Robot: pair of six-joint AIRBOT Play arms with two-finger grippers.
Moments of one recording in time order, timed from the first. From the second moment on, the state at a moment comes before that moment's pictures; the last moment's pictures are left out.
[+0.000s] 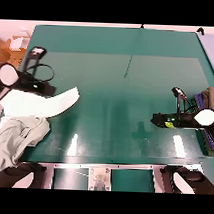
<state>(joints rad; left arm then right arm) -0.14 -1.03 1.05 1.66 -1.11 -1.50 0.01 -0.79 0.56 -1.19 1.04 1.56</state>
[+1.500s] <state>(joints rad) -0.04 -1.29 1.54 1.39 -1.24 -1.54 0.01 -0.79 0.68 -1.14 1.05 1.56</state>
